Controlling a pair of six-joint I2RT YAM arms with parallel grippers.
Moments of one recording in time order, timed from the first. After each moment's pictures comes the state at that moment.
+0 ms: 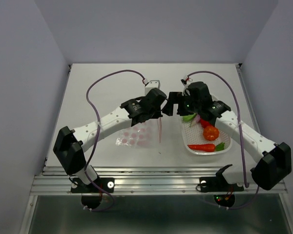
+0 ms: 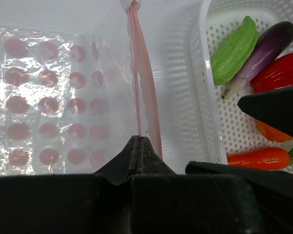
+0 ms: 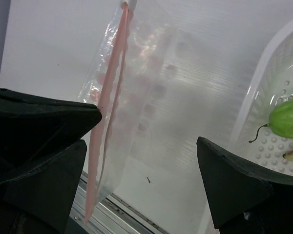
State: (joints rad) left arm -0.92 1.57 1.39 -0.61 -0.37 -0.71; right arm 0.52 1.28 1.11 -0.44 -0.18 0.47
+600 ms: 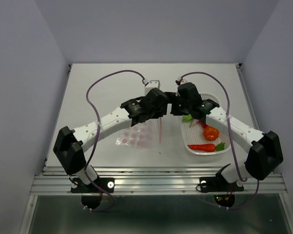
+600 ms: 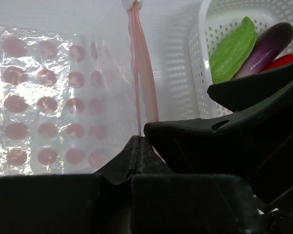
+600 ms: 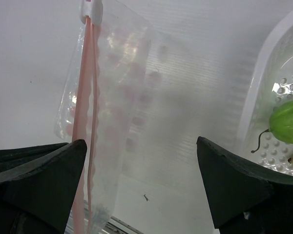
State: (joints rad) left arm -0.92 1.57 1.39 -0.61 -0.37 -0.72; right arm 0.60 1.43 1.15 -0.40 -0.05 0.55
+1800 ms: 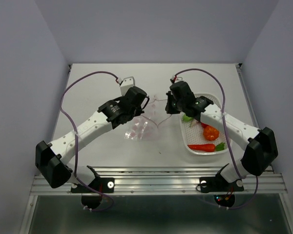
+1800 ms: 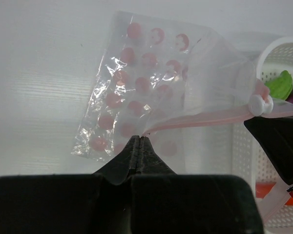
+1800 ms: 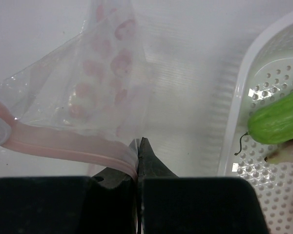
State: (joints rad) left arm -0.80 1.36 1.28 -0.72 -0.51 -0.79; right arm 0.67 1.50 1.24 -0.49 0.19 0.51
